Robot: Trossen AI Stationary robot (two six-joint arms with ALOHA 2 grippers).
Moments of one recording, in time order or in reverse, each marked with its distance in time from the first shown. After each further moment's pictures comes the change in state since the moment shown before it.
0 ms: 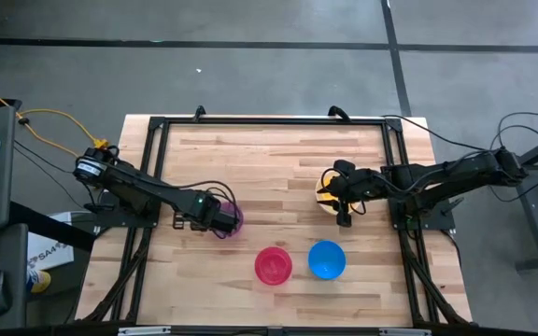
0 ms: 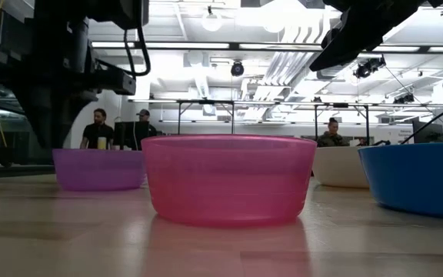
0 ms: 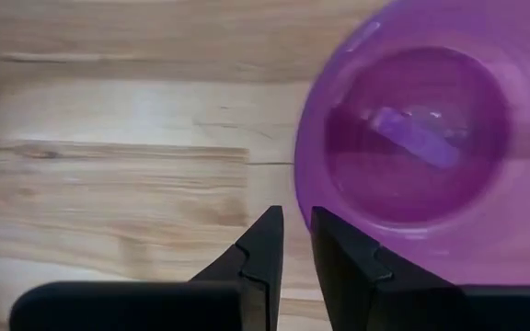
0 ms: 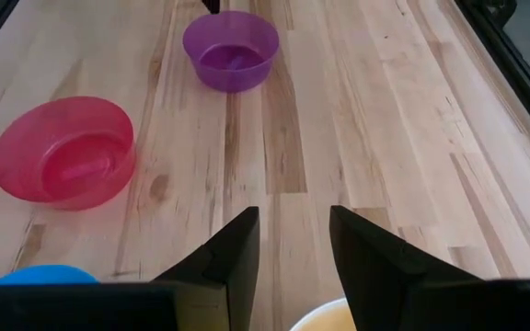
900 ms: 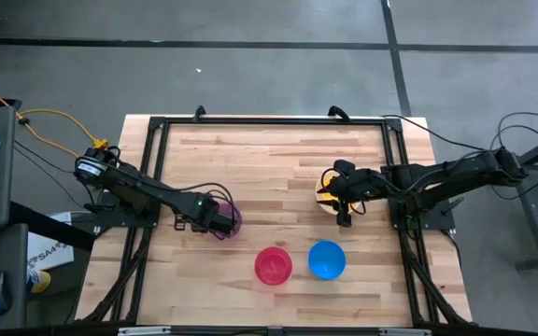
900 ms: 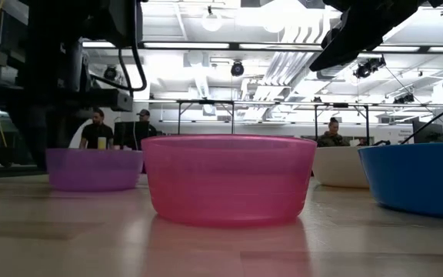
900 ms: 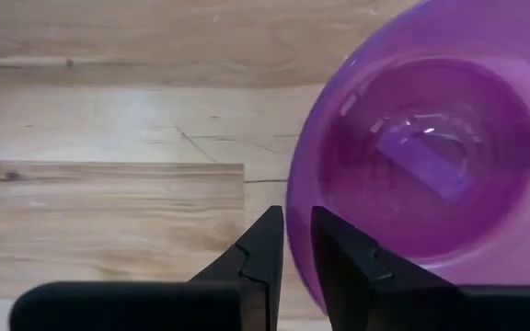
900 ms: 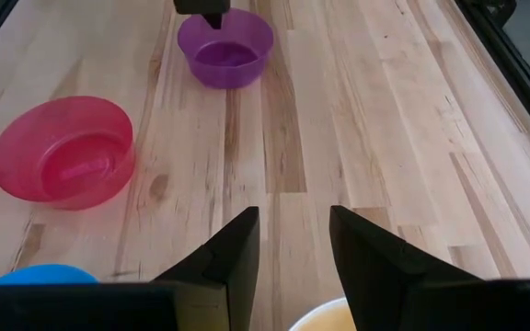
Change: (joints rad) left arm 0.000 0.004 -0.104 0.146 -0.001 0.023; right arm 0.000 0.000 0.000 -0.001 0.000 0.000
